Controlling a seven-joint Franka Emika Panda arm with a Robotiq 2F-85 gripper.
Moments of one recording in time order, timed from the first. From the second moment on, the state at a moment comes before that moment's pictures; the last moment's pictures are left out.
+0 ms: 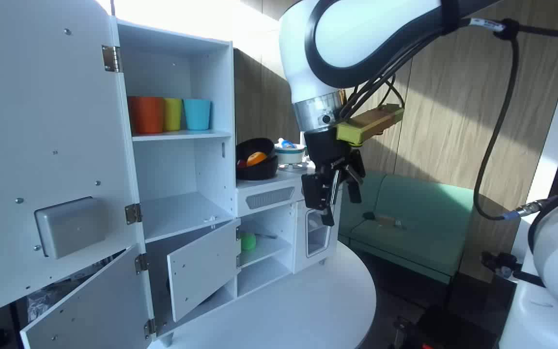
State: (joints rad) arm 0.07 -0.56 0.31 -2.49 -0.03 1.71 0.29
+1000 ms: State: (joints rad) arm 0.19 -0.47 0.37 -2.48 0.06 1.87 0.37
